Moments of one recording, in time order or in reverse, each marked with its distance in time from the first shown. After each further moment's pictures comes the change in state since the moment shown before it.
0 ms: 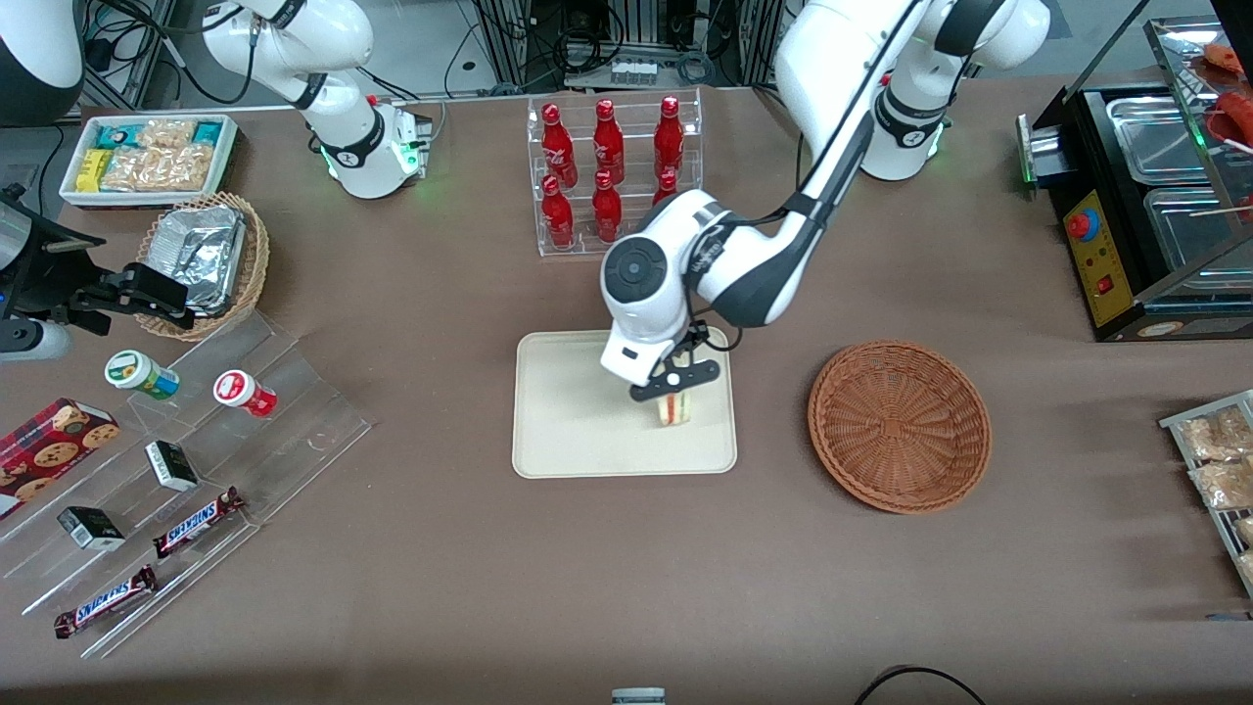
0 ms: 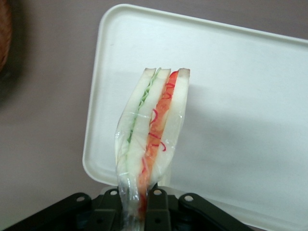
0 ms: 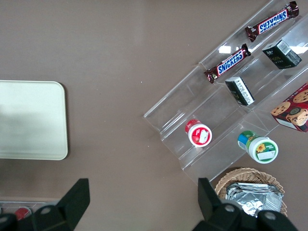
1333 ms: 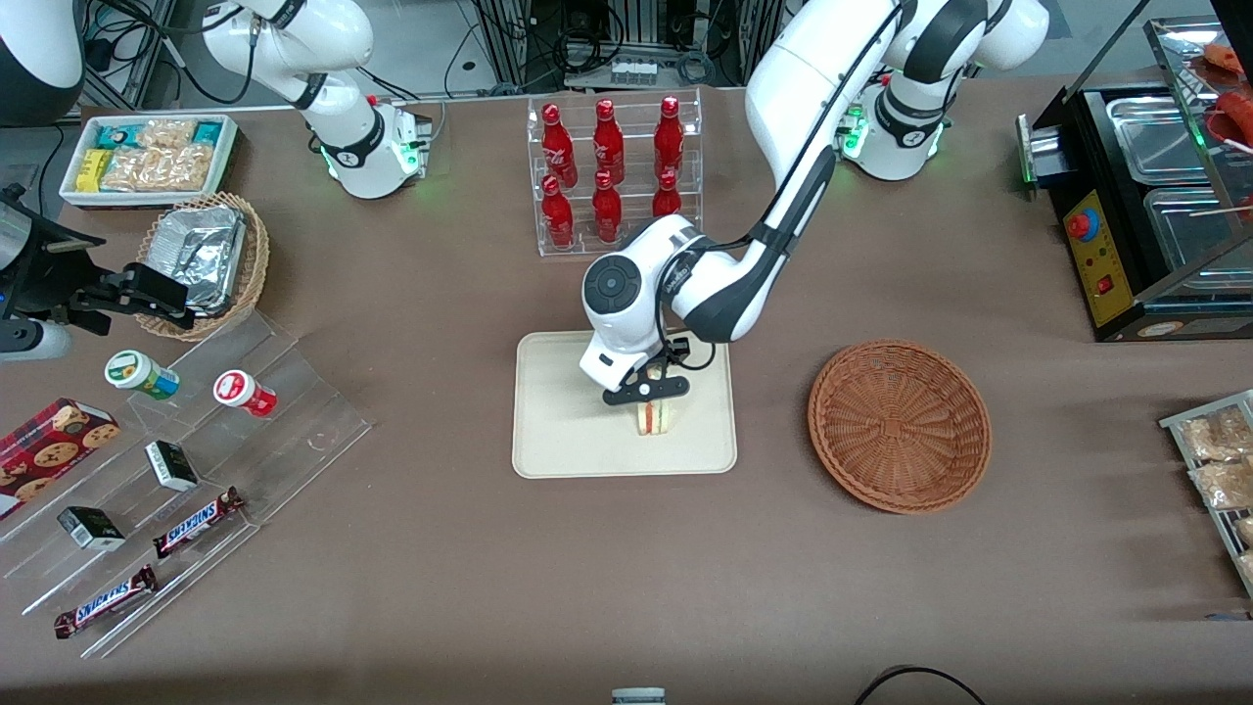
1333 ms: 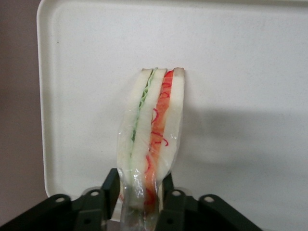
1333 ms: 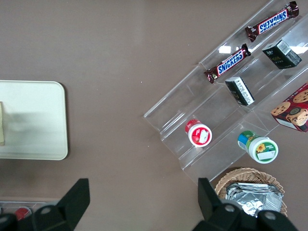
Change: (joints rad) arm -0.029 0.099 0.002 0.018 0.015 0.103 0.058
